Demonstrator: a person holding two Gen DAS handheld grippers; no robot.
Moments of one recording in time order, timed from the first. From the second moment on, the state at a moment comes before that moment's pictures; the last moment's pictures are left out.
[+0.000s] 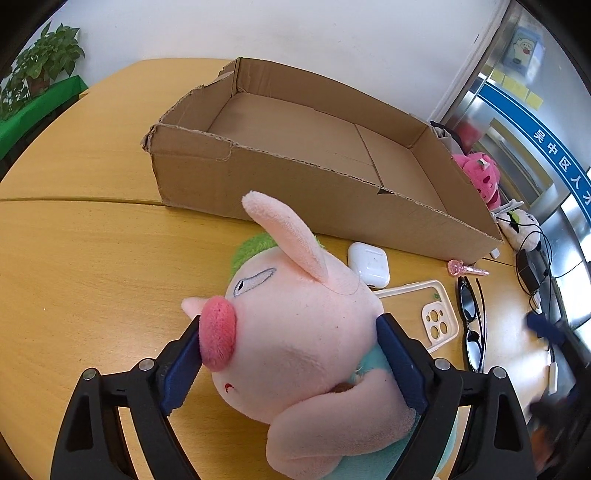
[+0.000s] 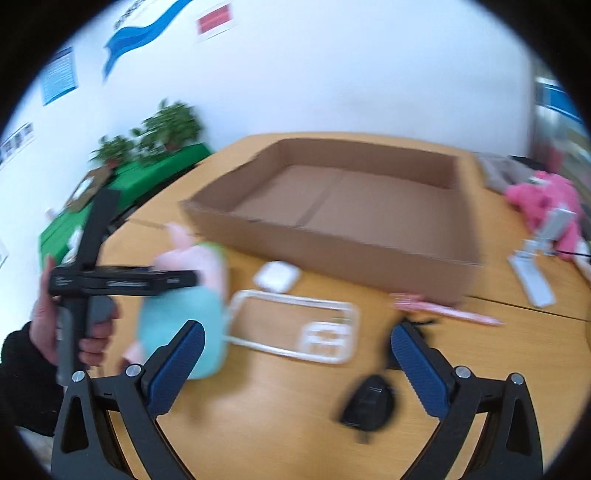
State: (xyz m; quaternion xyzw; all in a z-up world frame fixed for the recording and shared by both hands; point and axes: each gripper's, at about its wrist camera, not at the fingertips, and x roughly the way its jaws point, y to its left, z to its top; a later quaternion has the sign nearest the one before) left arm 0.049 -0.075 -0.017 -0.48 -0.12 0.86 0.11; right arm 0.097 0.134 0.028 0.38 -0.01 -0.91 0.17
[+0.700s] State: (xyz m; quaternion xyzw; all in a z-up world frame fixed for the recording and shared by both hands) left arm 0.057 -0.072 0.024 -0.44 -0.10 0.88 0.16; right arm 0.086 0.037 -0.011 0.42 0.04 -0.88 0.23
